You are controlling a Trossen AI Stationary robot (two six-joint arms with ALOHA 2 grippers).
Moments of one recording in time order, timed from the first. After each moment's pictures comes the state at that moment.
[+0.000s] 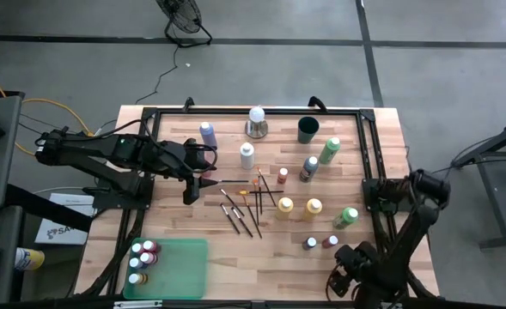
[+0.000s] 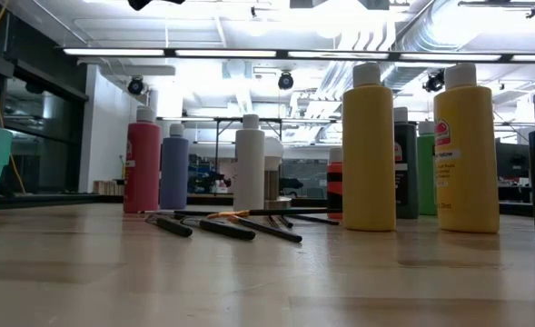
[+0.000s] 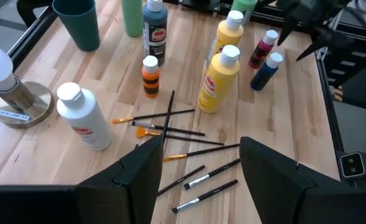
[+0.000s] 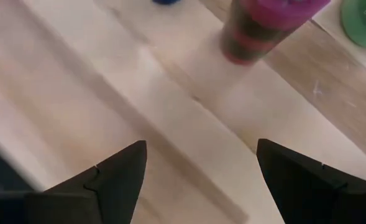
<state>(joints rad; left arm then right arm) -0.16 1.07 1.23 -0.77 -0.19 -0.31 1.11 1.83 1.18 -0.95 0.34 1.97</state>
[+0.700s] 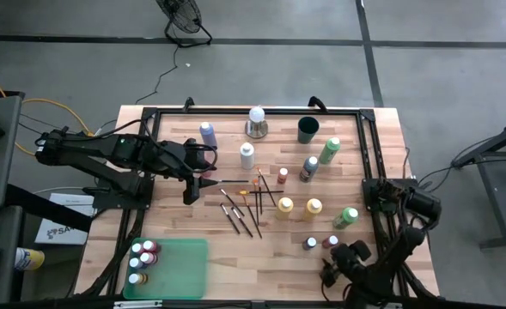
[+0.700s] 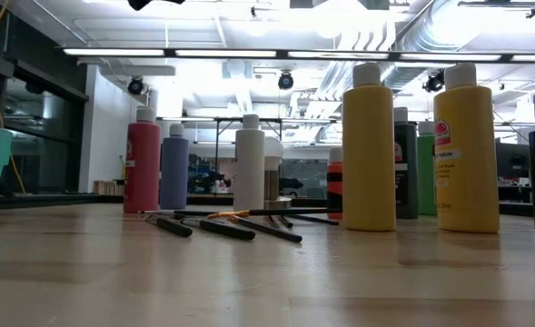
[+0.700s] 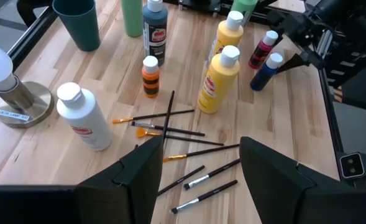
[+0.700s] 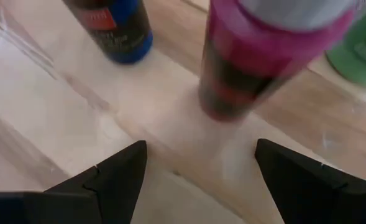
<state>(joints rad) -0.16 1.08 1.23 -0.76 -0.19 -0.31 1.08 2.02 1.18 -0.97 0.52 2.15</state>
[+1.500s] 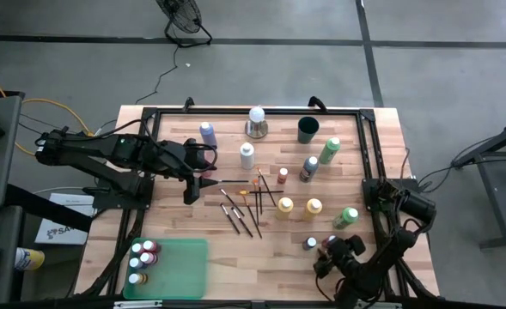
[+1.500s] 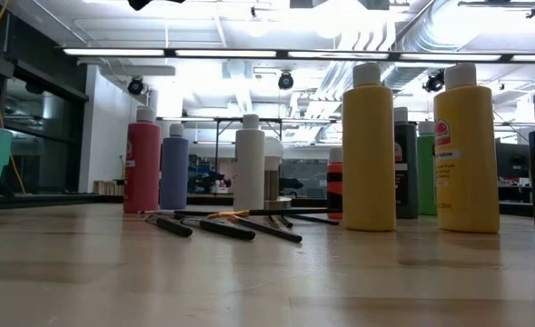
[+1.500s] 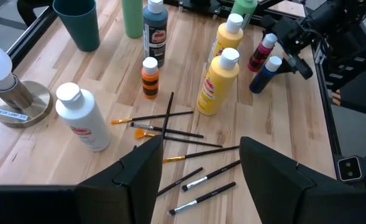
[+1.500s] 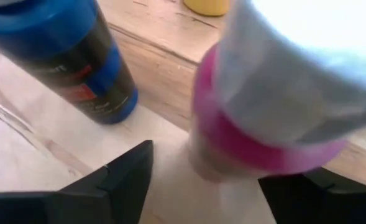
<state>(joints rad) -0.16 1.08 1.23 -0.76 -0.19 -0.32 1.03 2.07 1.18 -1.04 0.57 2.21</state>
